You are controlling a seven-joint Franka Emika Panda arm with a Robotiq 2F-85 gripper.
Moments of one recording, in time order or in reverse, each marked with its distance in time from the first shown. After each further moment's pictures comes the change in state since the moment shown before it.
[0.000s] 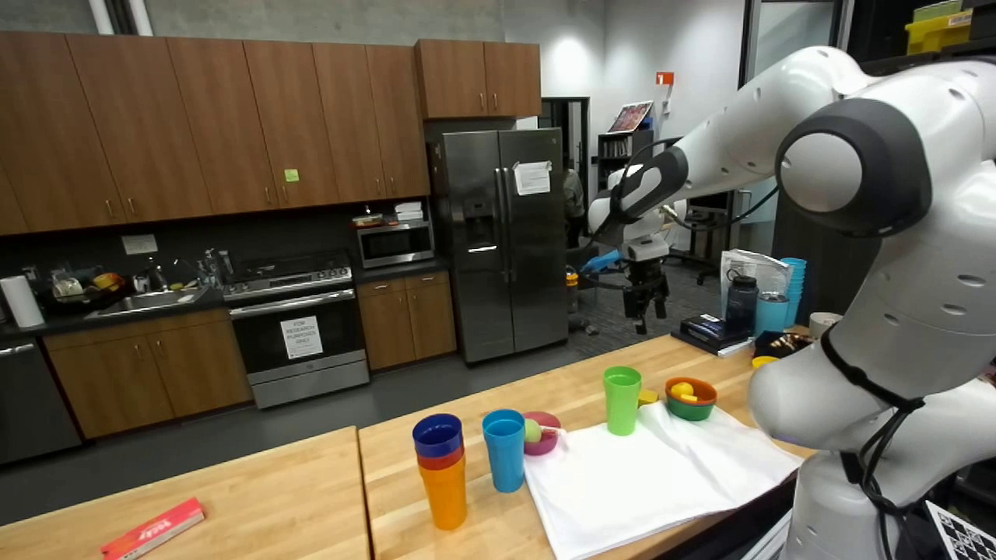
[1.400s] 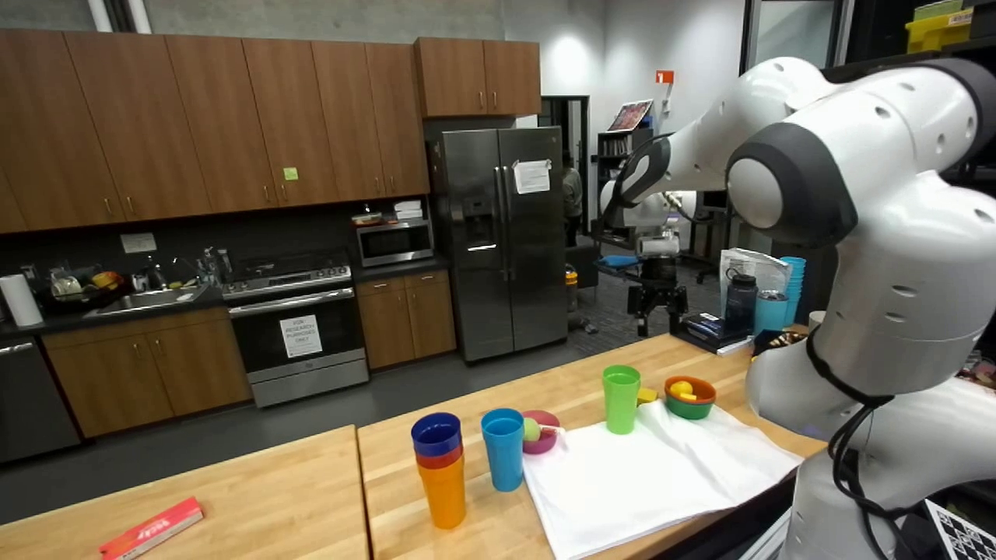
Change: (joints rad) arm -0.366 -0.060 0.203 0.027 0.308 -0.265 0.009
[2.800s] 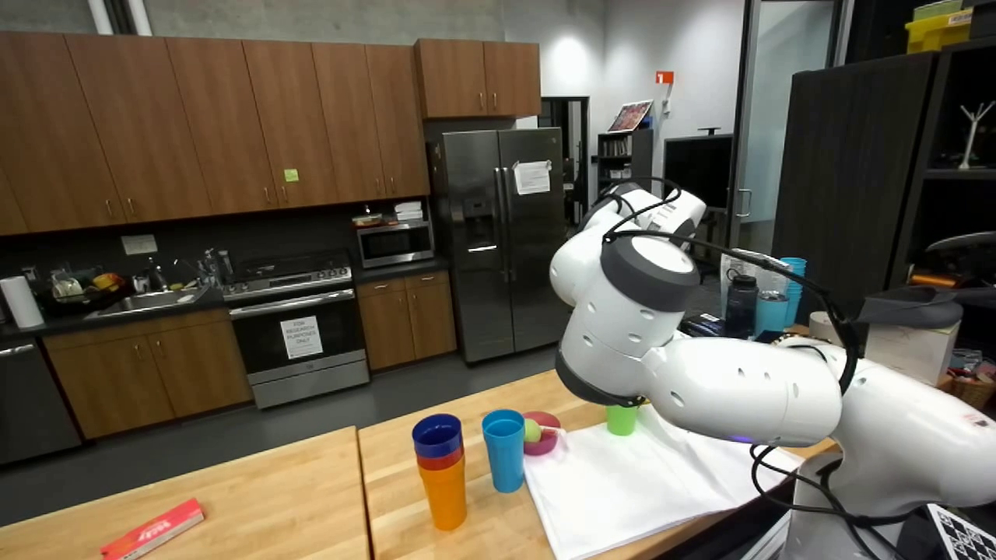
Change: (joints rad) arm -0.723 -0.773 0.416 -0.036 1.160 -0.241 0.001
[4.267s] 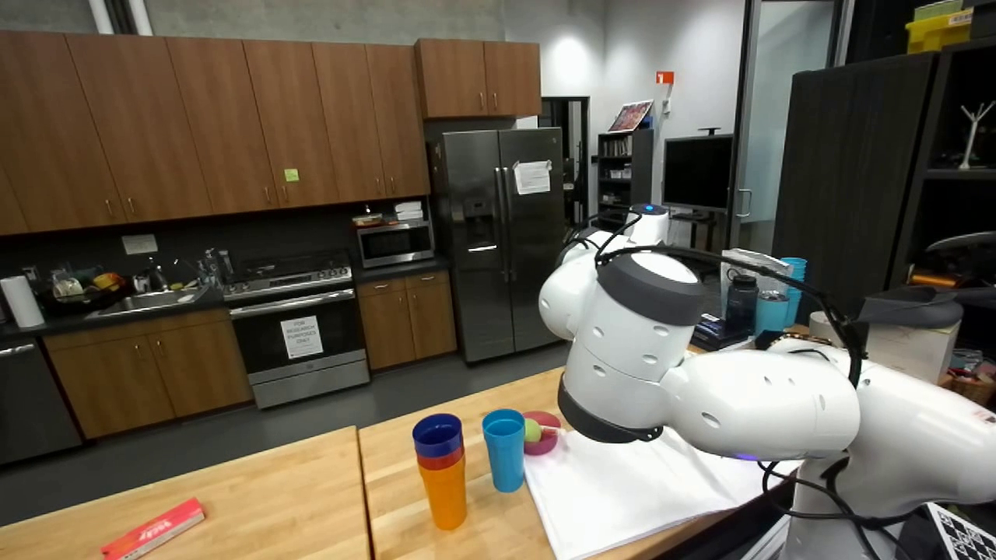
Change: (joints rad) arm 0.135 -0.006 0.146 -0.031 -0.188 0.602 -0.081
